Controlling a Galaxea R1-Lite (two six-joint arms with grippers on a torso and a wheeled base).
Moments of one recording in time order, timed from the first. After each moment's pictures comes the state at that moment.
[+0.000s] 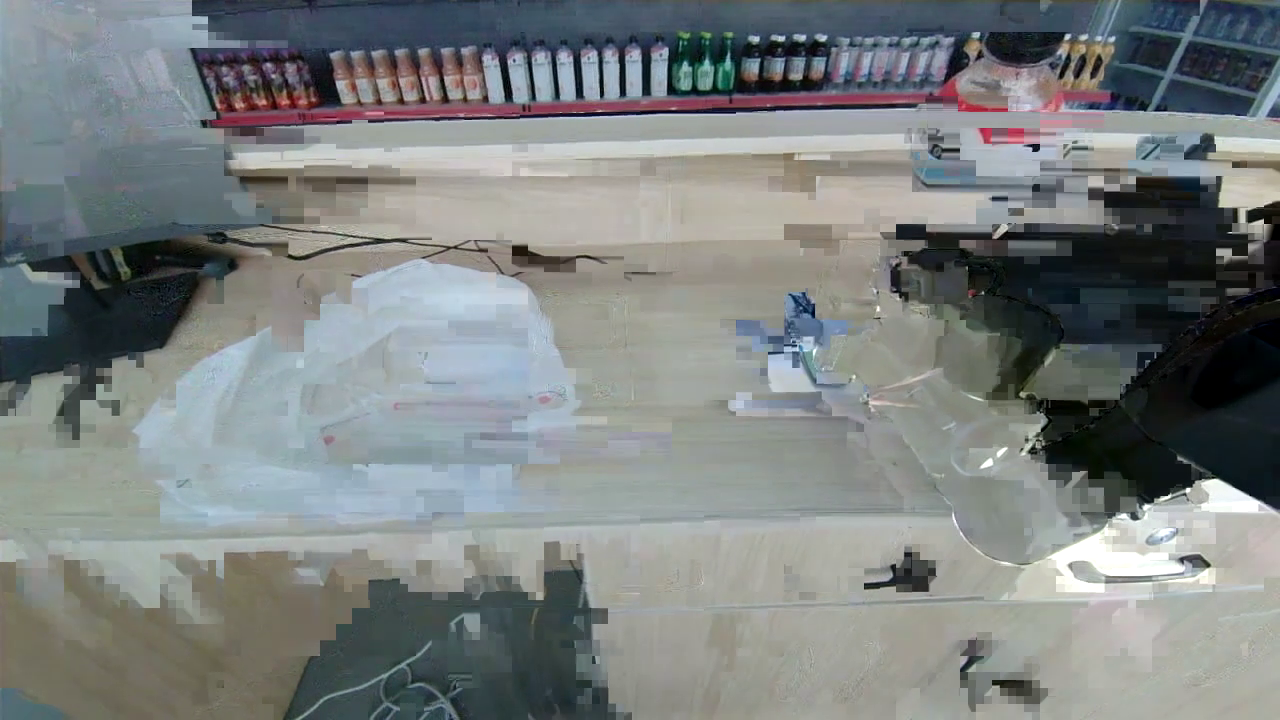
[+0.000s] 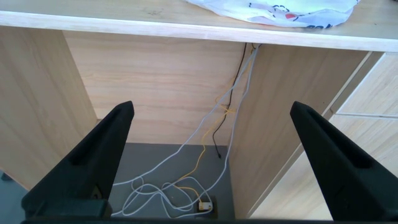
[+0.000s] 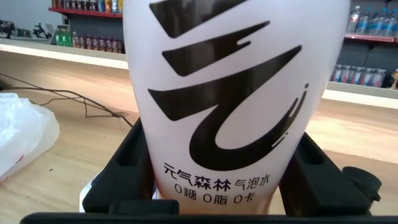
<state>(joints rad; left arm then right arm) 0.00 0.00 0.00 0.00 0.00 -0.01 0.29 1.58 -0.52 -1.57 0.06 -0.14</state>
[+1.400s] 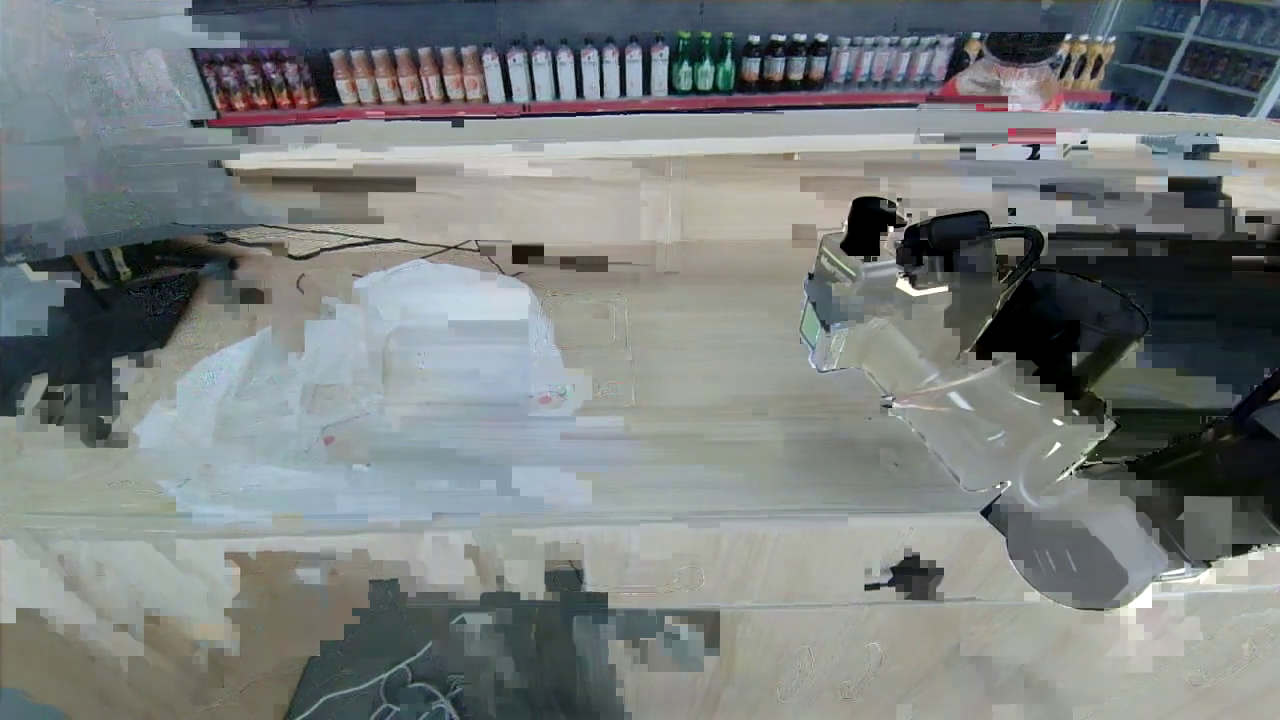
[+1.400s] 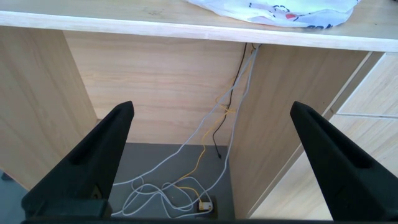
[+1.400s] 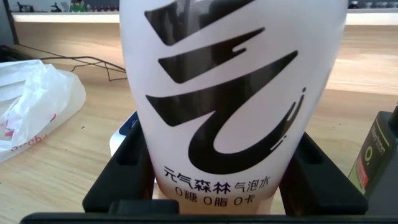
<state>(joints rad) 0.00 0.00 0.00 0.00 0.00 -0.01 0.31 1.62 -0.41 -1.57 0.07 -0.03</state>
